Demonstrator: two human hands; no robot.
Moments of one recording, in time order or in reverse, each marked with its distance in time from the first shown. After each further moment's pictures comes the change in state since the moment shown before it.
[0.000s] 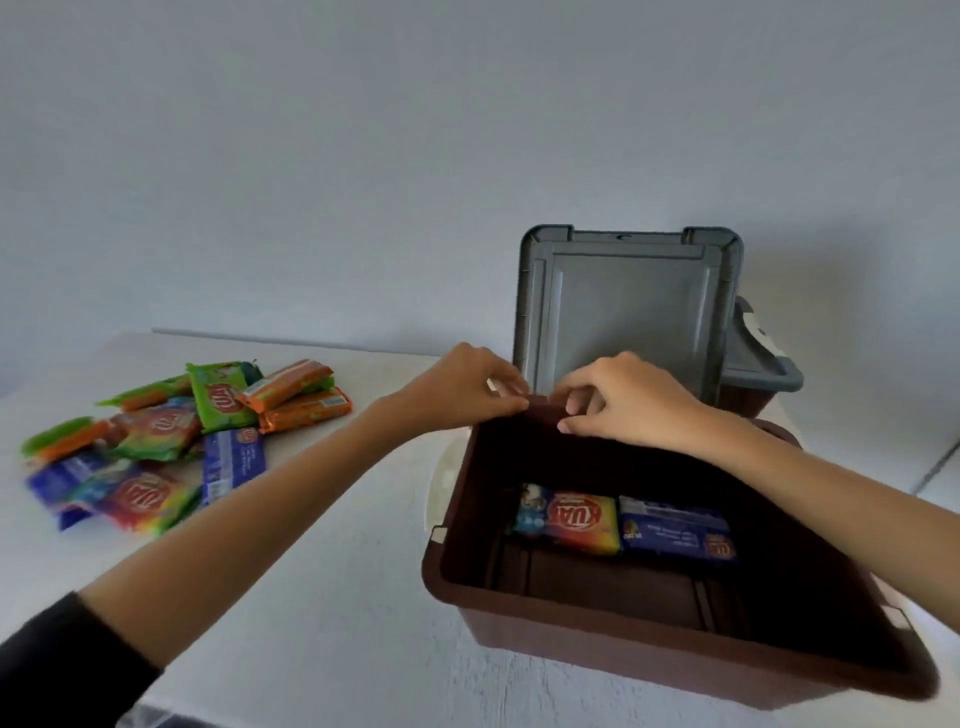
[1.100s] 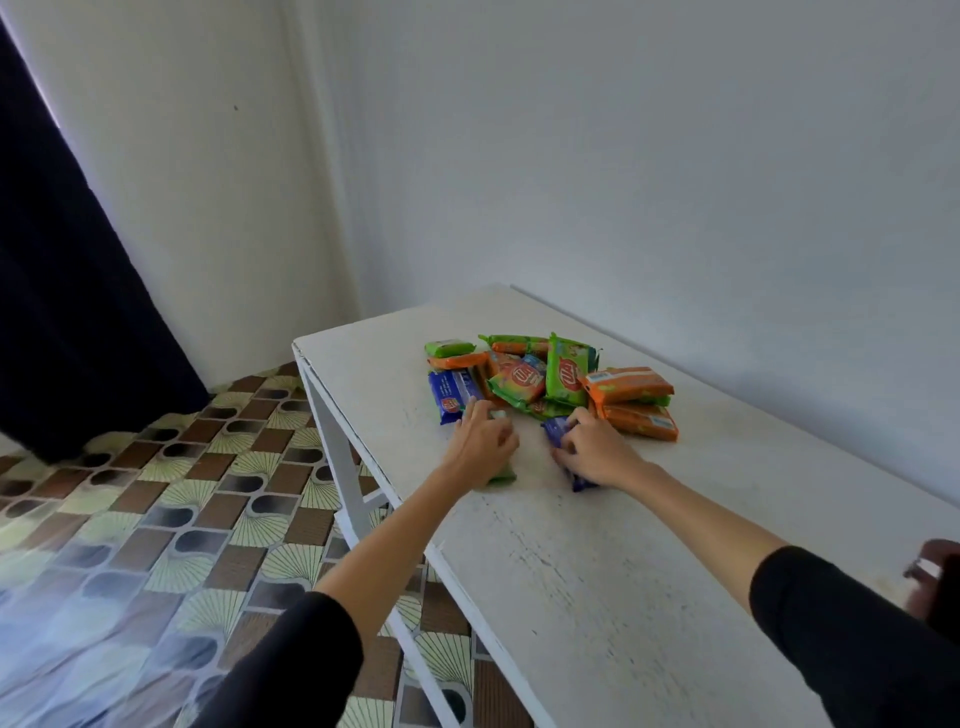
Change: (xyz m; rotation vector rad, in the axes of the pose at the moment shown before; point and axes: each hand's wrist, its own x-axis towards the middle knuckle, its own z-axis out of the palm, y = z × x) left_hand -0.217 -0.249 0.001 0.121 0.468 -0.895; right_hand 0.203 -0.249 0.202 -0.007 -0.242 -0.530
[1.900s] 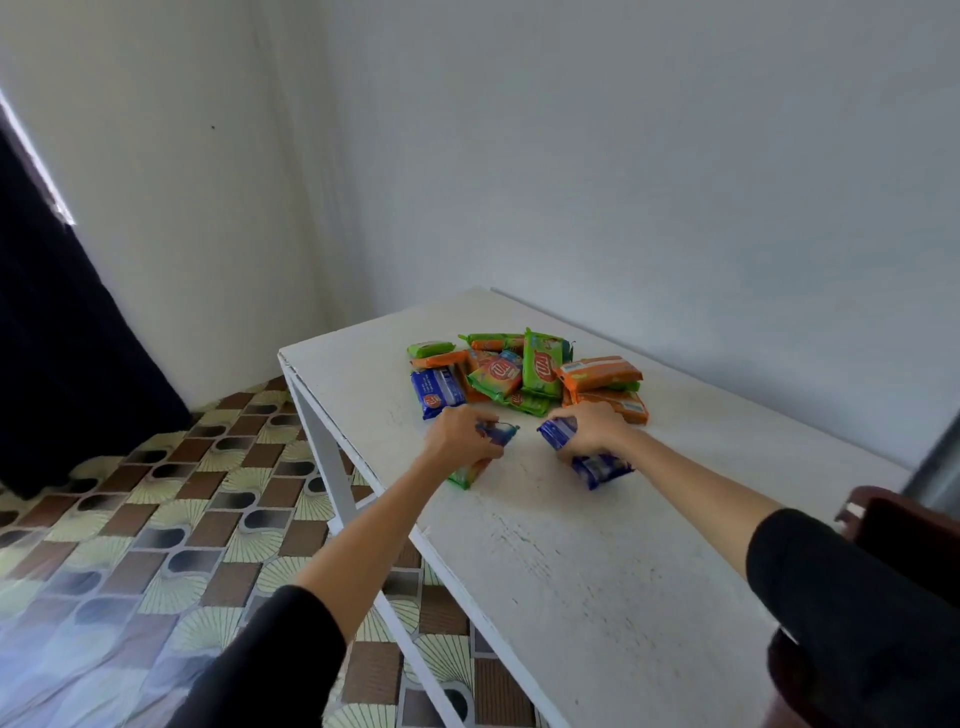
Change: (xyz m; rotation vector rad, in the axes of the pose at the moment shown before) left_hand -0.014 0.022 -0.028 -0.010 -0.114 -0.111; right_hand -0.026 0.000 -0.036 0.063 -0.135 0.177
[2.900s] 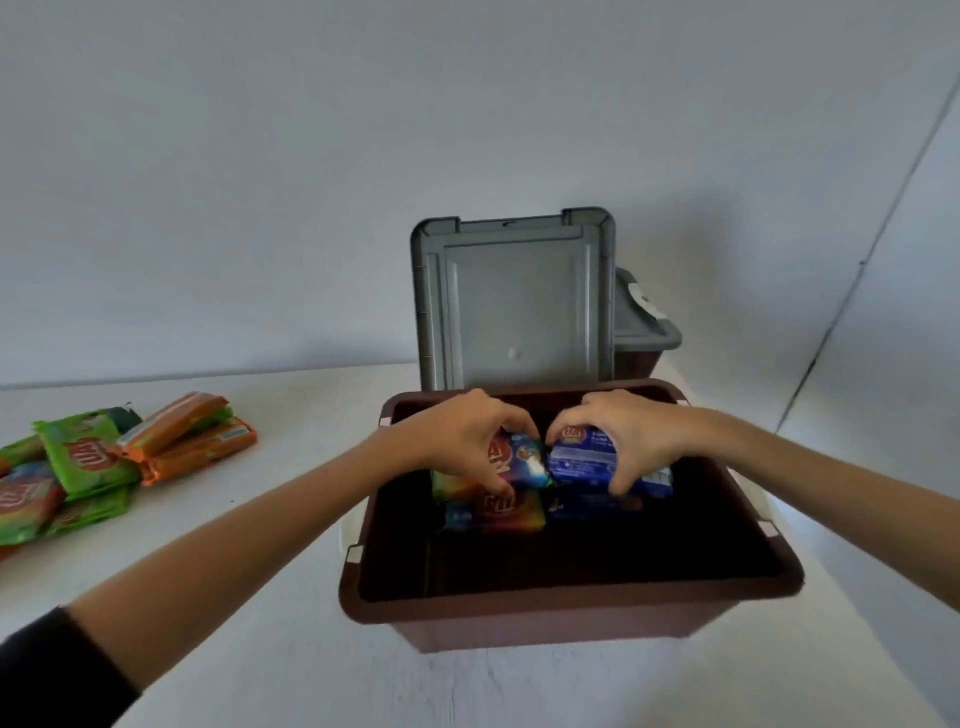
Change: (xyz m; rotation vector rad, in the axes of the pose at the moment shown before) left_hand -0.117 0.332 0.088 0.284 -0.680 1.347; right_hand -0.368 0.187 -0.034 0.008 0.019 0.461
